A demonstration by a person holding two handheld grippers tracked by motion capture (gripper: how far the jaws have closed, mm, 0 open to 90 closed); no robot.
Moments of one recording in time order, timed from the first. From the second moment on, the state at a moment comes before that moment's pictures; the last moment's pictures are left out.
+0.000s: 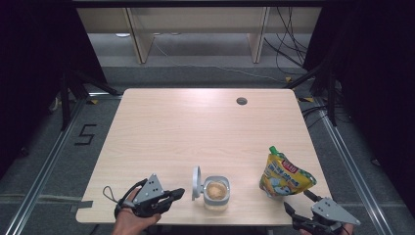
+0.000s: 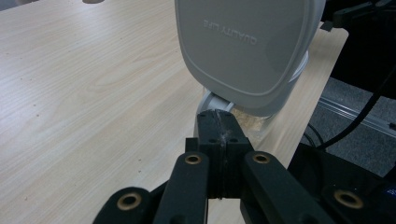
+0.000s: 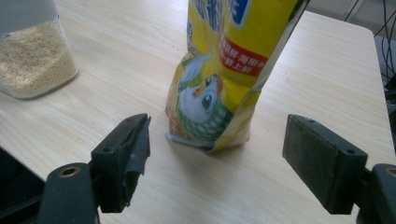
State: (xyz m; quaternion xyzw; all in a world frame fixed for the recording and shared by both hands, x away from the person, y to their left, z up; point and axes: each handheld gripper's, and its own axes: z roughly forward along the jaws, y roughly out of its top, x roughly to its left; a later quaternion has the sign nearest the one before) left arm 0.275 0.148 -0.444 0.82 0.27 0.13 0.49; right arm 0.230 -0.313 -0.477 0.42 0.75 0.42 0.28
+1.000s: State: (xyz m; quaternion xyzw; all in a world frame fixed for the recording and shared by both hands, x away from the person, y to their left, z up) left arm 0.276 0.125 -0.429 0.82 0.26 0.12 0.50; right arm 0.222 -0.315 -0.478 0.42 0.76 0.41 0.29
